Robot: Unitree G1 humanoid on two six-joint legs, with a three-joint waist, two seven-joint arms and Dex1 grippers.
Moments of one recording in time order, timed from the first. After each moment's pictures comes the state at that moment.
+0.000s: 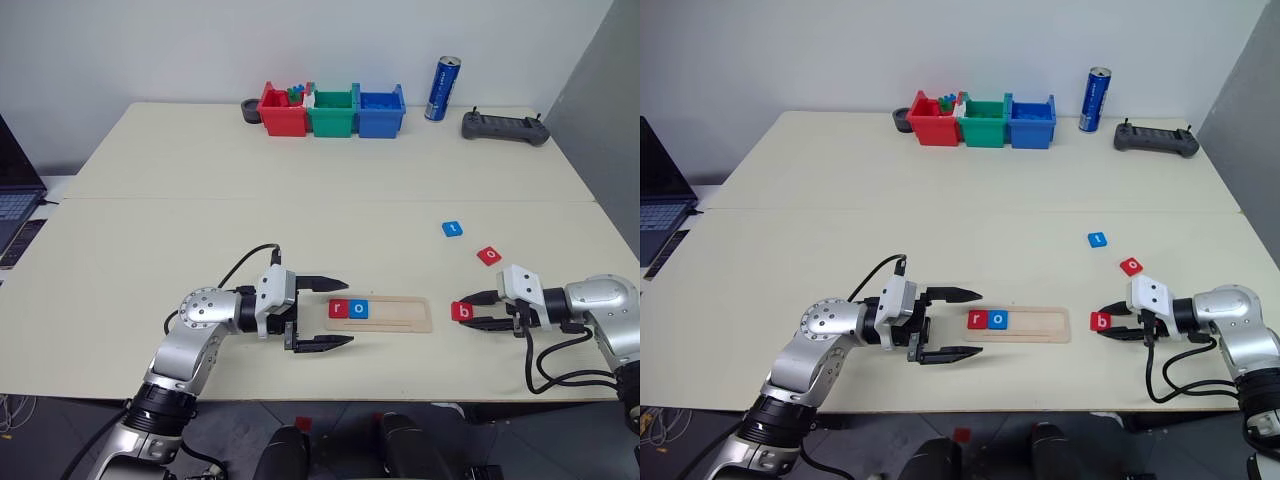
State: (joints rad) left arm -0.29 0.50 -0.15 -0.04 -0.37 0.06 -1.27; right arm -0.36 -0.86 0.10 0.35 0.18 -0.08 1.37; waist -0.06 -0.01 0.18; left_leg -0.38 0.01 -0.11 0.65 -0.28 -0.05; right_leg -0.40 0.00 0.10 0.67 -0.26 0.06
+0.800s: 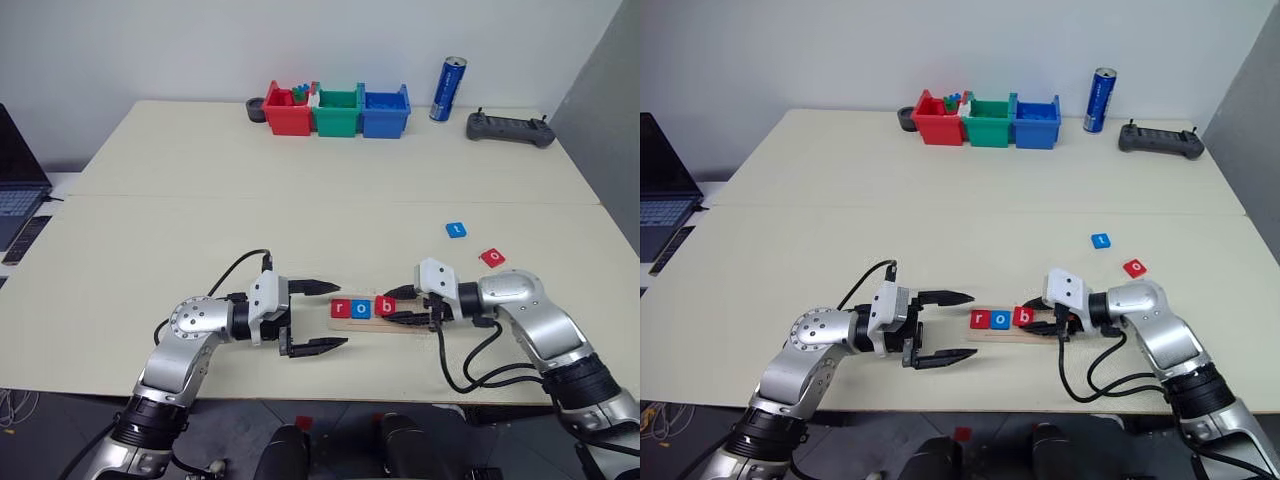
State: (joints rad) left arm -0.22 0.53 -0.13 -0.10 -0.38 0.06 -1.21; right arm -0.43 -0.61 0.28 -0.01 0.14 0.28 1.15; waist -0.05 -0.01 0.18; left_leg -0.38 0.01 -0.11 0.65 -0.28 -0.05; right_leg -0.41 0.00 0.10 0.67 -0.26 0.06
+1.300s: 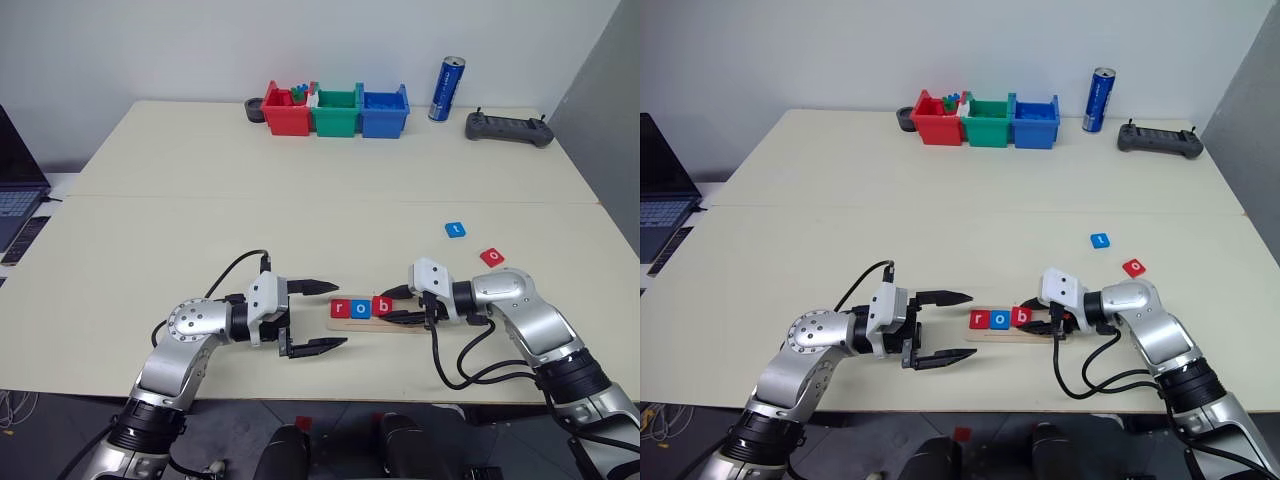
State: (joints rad) left arm -0.21 0.53 -0.13 -0.11 -0.38 0.06 -1.19; right arm -0.45 -0.60 0.30 0.02 0.14 0.27 1.16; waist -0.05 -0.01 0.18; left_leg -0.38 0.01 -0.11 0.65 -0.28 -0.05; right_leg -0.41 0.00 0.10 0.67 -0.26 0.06
